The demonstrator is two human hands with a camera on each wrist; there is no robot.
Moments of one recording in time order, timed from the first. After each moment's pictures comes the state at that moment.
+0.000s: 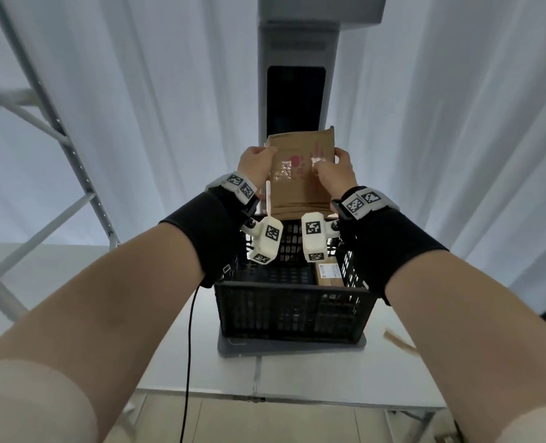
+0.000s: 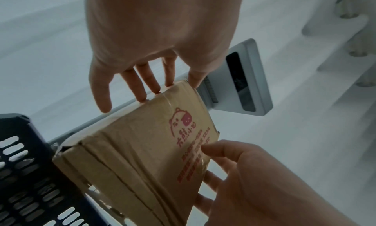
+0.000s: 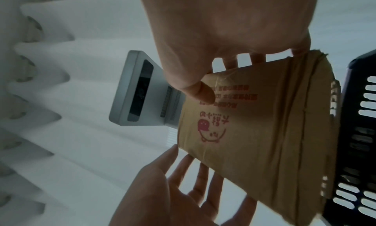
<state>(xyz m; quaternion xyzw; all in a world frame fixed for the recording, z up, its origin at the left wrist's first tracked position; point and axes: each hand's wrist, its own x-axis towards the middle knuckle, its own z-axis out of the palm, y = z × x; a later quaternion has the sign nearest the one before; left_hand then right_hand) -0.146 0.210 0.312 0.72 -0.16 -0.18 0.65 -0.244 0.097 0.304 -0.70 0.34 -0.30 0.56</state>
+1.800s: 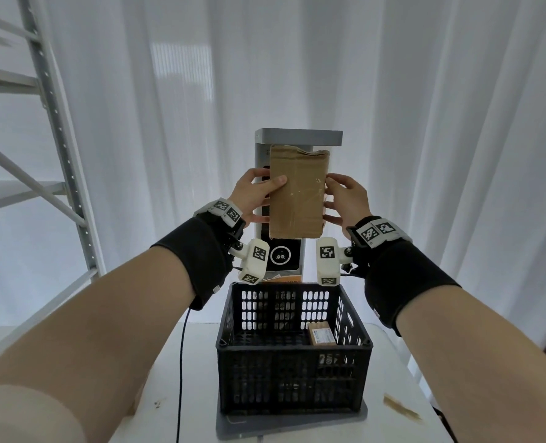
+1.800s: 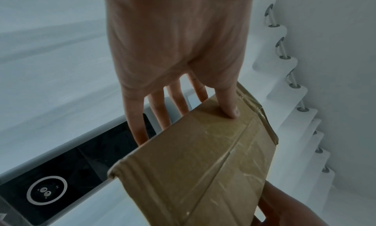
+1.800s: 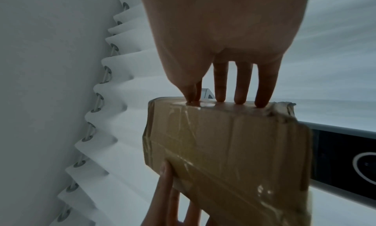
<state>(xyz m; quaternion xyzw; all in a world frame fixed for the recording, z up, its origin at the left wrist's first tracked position) -0.179 0.290 0.421 0.61 -0.33 -0.23 0.69 -0.313 0.151 0.417 -0.63 0.24 -0.42 0.61</state>
